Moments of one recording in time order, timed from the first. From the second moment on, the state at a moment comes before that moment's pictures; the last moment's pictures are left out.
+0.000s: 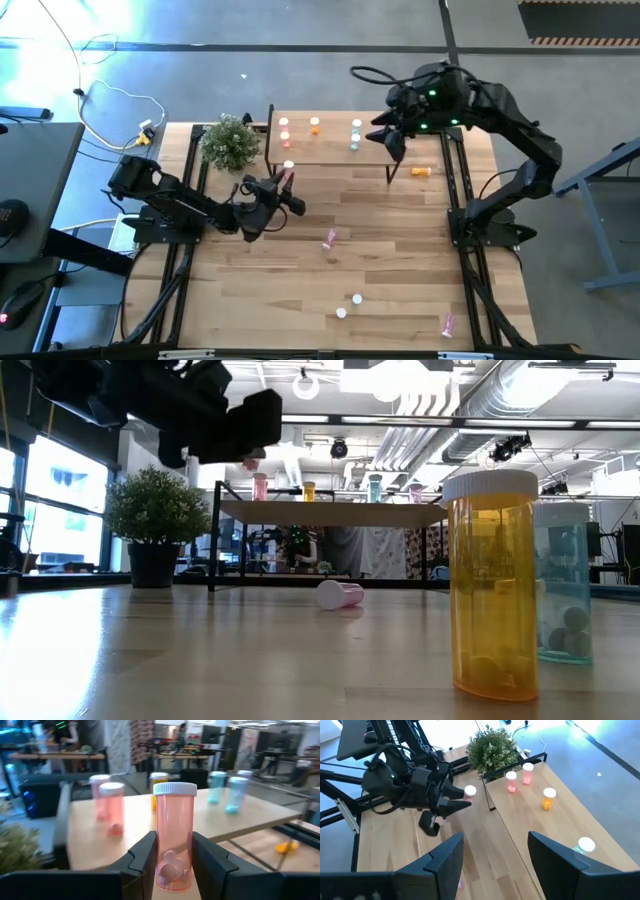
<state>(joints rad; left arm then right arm) -0.09 1.56 0.58 0.87 -1.31 -0.17 -0.32 1.47 2.02 -1.17 -0.10 0.14</state>
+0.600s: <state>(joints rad) -0.04 1.56 0.59 1.18 -1.02 0.11 -0.31 1.74 2.02 -0.97 -0.29 0.21</state>
